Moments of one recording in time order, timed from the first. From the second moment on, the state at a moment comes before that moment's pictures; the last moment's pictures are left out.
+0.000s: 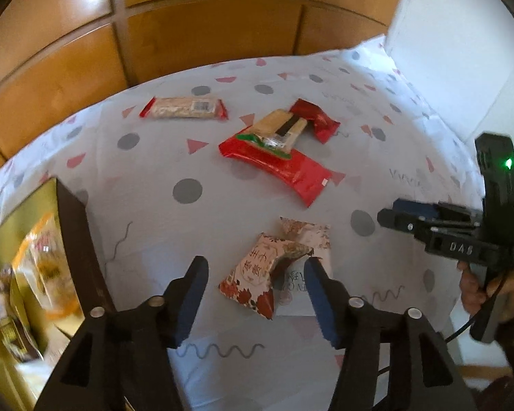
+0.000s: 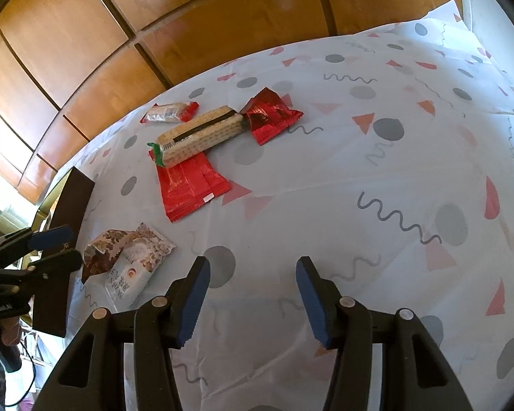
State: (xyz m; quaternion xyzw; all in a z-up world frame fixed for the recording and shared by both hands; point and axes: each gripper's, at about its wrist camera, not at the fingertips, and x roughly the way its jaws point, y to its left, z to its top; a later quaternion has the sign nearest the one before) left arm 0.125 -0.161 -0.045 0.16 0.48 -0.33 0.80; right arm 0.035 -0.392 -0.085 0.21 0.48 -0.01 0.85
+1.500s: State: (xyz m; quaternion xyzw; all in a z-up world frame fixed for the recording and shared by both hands) left arm 0.079 0.011 0.007 -0.06 0.42 -0.17 0.89; right arm 0.093 -0.321 -0.088 -0.02 0.53 0.05 0.85
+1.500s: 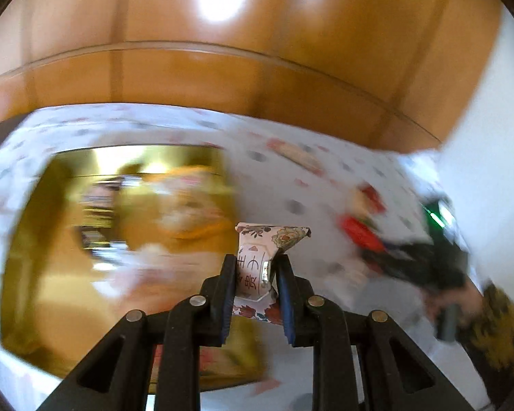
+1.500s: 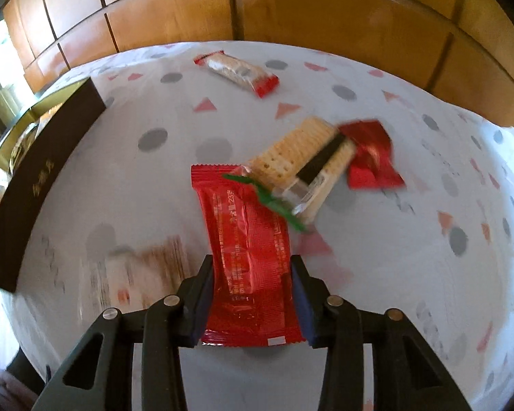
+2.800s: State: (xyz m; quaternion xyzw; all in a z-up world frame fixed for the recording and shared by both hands) left arm 0.068 0.089 -0.032 -0.04 0.42 0.06 0.90; right arm 0.066 -0.311 -0.090 -0.02 0.50 -0.01 0.87
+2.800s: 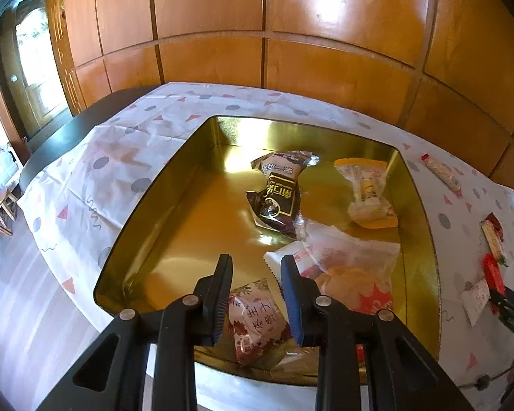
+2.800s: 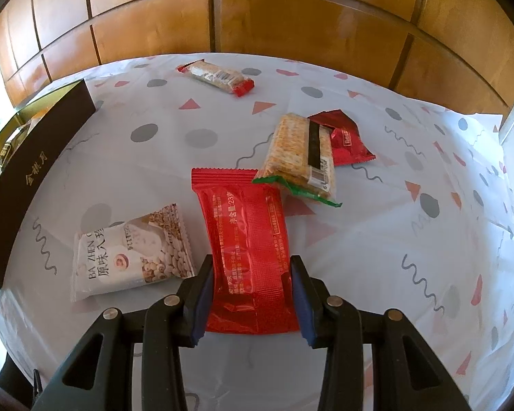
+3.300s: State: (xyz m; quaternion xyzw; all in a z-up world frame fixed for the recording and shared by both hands) left arm 0.056 0.070 -0.022 -0.02 0.41 0.04 0.91; right arm 0.066 -0.343 -0.083 0.26 0.50 0.07 0.82
